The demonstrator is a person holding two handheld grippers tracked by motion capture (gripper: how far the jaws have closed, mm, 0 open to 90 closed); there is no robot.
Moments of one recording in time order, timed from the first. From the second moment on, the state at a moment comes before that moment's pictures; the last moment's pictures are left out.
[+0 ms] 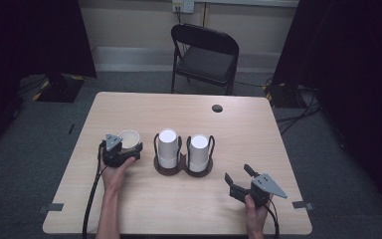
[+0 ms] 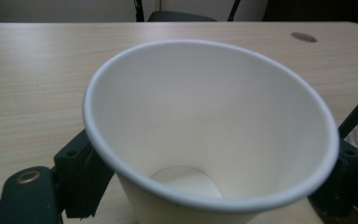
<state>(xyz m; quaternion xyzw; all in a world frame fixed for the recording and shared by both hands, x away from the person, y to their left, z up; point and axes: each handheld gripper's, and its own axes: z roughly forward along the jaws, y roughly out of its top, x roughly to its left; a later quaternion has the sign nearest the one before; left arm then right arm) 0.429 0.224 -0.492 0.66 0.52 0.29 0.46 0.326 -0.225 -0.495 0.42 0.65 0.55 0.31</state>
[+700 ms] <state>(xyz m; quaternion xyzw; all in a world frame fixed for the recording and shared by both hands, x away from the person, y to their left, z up) 0.396 0.227 -0.492 0.65 0.50 0.32 0.47 0.325 -0.226 -0.495 0.42 0.65 0.55 0.31</state>
